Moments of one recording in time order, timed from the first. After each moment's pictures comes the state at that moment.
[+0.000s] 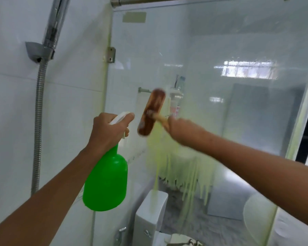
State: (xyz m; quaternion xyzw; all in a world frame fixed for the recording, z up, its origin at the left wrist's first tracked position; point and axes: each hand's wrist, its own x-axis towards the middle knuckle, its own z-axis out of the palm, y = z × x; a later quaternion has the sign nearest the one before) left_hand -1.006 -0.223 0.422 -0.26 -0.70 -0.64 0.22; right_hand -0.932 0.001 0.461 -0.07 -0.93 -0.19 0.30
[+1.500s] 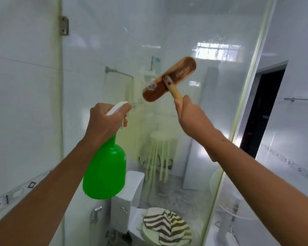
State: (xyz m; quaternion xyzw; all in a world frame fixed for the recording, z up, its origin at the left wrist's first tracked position) left_hand -0.939 -0.136 0.404 -0.29 -0.68 -0.65 0.16; right_hand -0.823 0.088 0.440 -0.16 -0.89 0.01 0.43
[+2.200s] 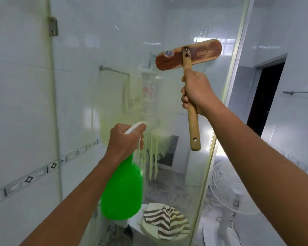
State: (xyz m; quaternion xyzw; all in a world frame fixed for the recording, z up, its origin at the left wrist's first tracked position) left_hand -0.869 -0.070 0.360 -0.29 -0.68 -0.67 0.06; right_hand -0.764 0.082 0.506 -0.11 -0.74 0.51 0.42
